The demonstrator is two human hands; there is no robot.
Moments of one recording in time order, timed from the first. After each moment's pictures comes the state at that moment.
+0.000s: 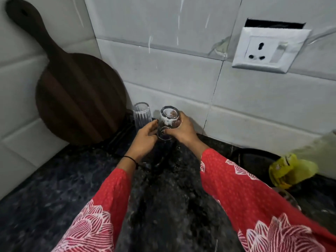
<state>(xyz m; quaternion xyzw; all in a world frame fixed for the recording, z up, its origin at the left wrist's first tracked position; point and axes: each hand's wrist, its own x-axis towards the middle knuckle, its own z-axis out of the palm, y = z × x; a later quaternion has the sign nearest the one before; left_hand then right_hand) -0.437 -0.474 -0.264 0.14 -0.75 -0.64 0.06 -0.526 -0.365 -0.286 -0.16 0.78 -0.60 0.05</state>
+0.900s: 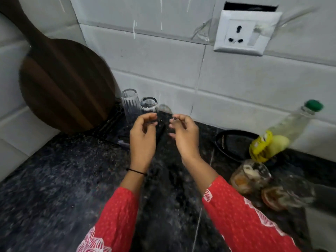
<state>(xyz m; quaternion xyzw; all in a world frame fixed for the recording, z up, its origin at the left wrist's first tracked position) -0.377 -0.409 -0.256 0.16 -0.71 -0.63 0.27 -0.419 -0.319 -0.262 0.01 0.68 -0.73 -0.01</state>
